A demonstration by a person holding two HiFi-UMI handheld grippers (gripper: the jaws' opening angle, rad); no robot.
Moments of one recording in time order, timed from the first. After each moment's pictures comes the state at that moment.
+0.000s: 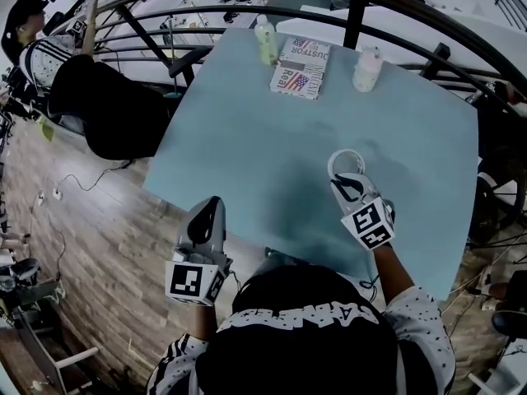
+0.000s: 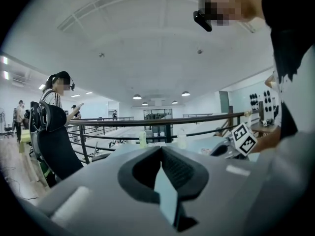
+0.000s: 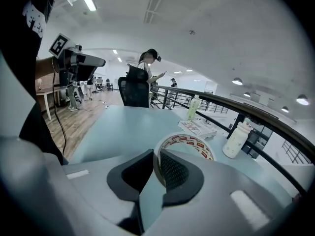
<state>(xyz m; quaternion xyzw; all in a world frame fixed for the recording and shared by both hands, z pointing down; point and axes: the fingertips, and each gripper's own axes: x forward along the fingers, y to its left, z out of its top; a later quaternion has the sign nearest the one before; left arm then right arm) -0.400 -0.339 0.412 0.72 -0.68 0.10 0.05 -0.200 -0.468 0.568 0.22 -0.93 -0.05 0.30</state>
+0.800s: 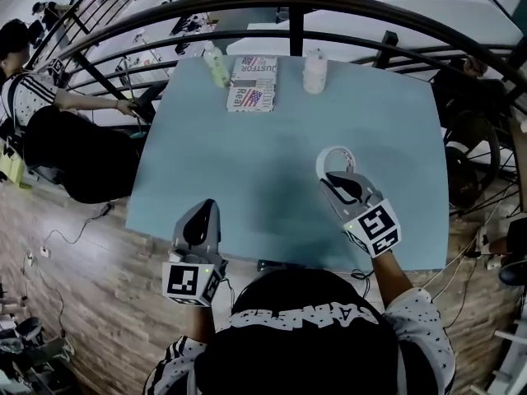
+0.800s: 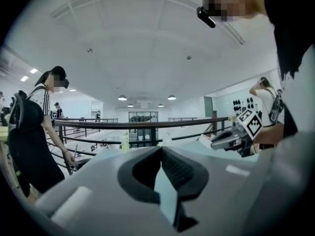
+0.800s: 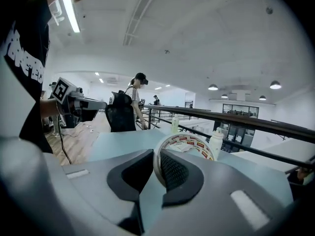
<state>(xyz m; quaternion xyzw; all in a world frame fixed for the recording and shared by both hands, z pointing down) -0.366 -0.369 0.404 0.79 -0.61 0.08 0.03 -0.150 -0.442 0.473 0.32 -0.93 0.01 0.18</state>
